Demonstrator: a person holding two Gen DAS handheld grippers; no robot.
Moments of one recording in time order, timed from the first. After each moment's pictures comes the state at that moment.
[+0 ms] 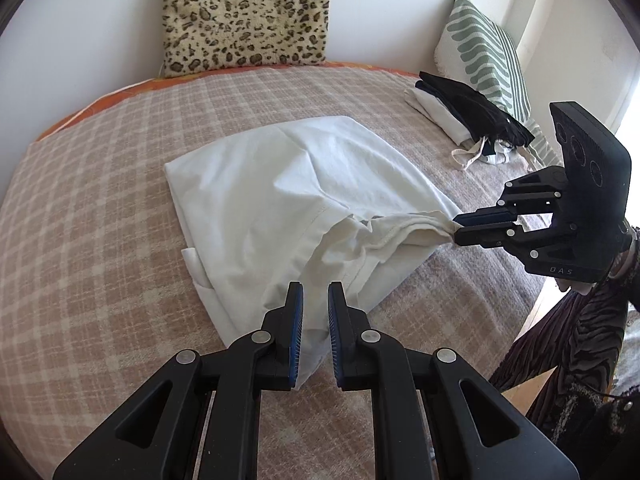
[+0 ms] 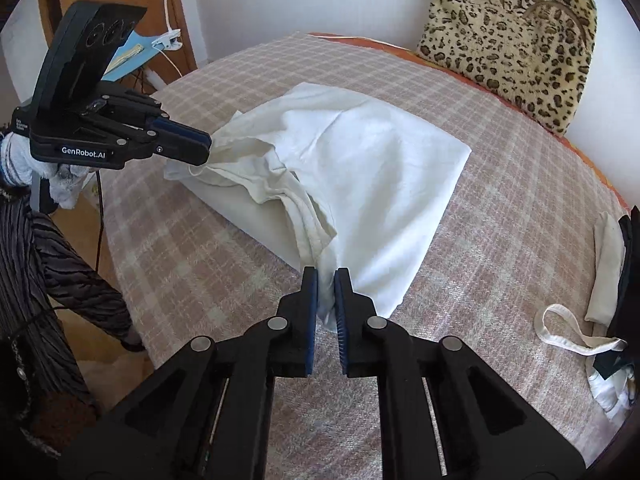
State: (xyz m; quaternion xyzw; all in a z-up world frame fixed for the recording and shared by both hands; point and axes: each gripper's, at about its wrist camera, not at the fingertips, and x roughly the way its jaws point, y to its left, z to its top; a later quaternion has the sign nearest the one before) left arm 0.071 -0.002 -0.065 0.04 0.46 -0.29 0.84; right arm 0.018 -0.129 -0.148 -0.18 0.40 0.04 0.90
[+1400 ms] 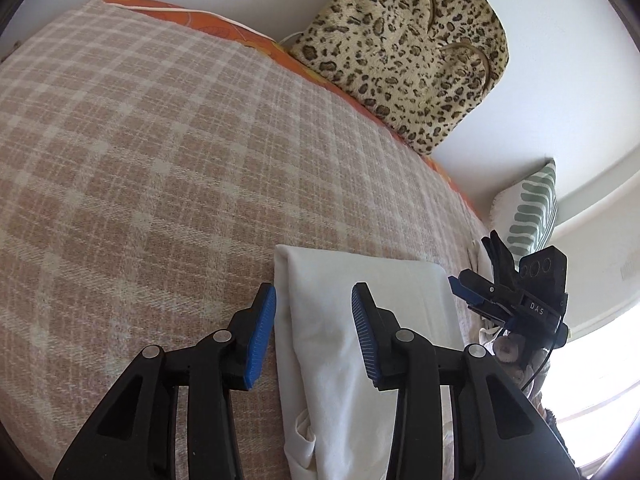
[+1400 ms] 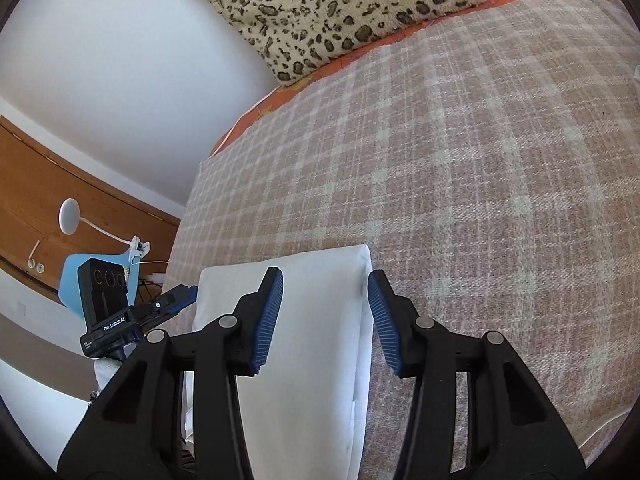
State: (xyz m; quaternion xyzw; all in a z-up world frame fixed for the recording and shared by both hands) left arm 0.217 0.093 -0.101 -0.27 0.48 -0.21 0.81; right arm 0.155 -0.292 -0.095 0.27 0.34 0.02 0.90
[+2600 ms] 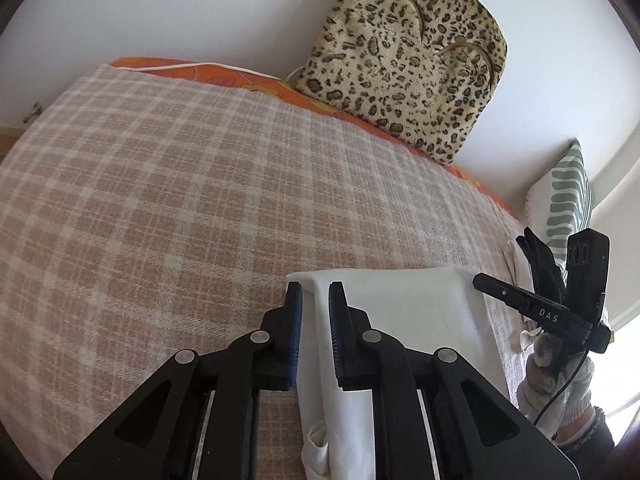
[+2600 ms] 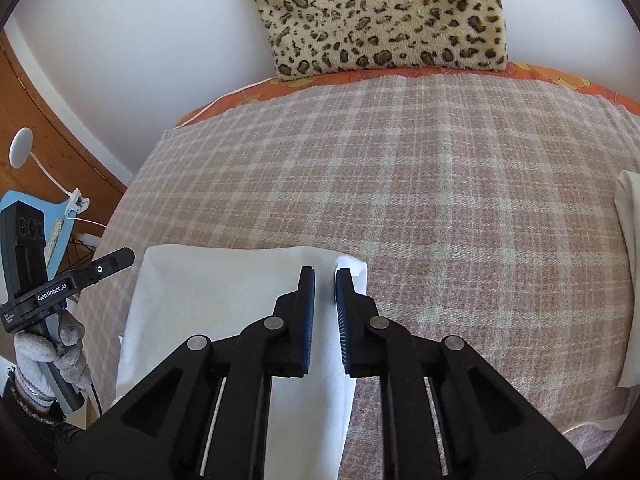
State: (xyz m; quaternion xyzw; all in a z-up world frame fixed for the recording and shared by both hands) left arm 0.204 0.083 -0.070 -0.17 0.44 -0.15 0.87; right arm 0.161 -0.240 -0.079 0.10 0.36 -0.07 0.93
